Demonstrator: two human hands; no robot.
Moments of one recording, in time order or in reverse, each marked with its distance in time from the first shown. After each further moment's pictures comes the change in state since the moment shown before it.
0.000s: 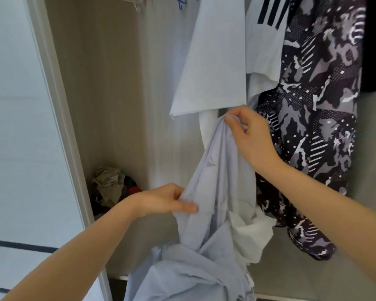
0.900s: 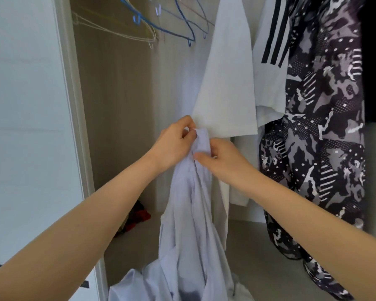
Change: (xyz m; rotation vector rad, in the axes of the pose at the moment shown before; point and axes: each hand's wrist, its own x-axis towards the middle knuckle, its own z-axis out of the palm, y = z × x) left_hand -0.007 0.138 -0.067 0.420 0.896 0.453; right_hand 0.015 -0.052 0.037 -0.058 -0.392 0.196
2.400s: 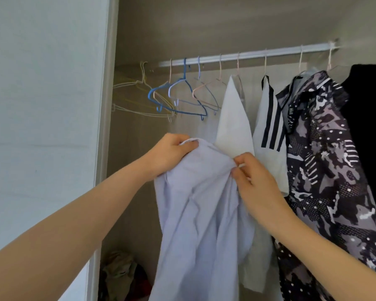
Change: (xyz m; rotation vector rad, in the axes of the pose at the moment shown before) left_hand 0.076 0.057 -0.097 -0.121 0.063 0.026; right_hand 0.026 -0.052 -0.074 0.037 0.360 -0.267
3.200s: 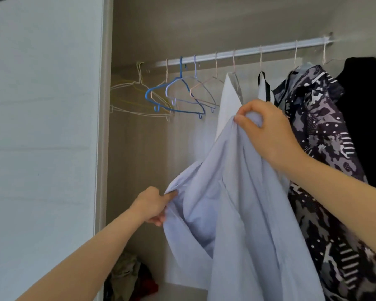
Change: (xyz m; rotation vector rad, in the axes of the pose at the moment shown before) left_hand -0.056 -0.086 0.022 0.316 -0.114 -0.650; right_hand 0.069 -0.027 -0.040 -0.117 0.168 -0.249
